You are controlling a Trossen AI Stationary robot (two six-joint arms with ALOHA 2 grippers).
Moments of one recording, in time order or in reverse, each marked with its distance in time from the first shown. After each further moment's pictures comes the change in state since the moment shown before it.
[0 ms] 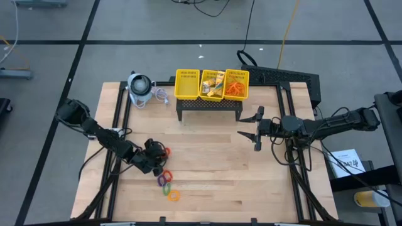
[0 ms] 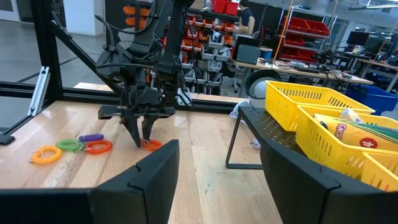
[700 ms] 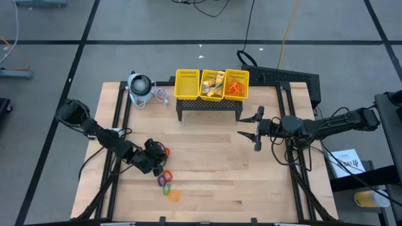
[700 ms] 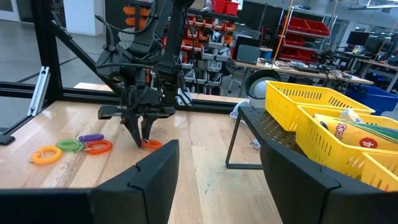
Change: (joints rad) left arm 0.000 0.000 0.000 0.002 -0.001 -0.002; right arm 0.000 0.000 0.000 0.000 0.000 0.000
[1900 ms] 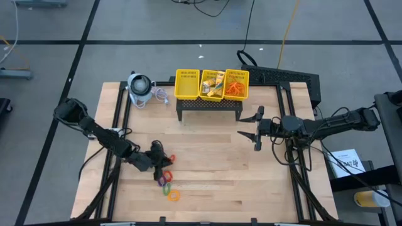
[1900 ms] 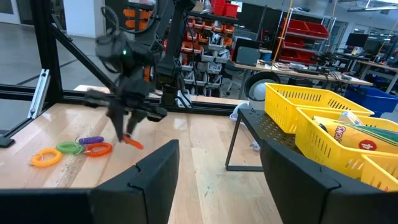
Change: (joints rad) left arm 0.004 -0.048 0.000 0.226 0.079 0.091; right arm 0.000 0.000 0.000 0.008 0.000 0.000
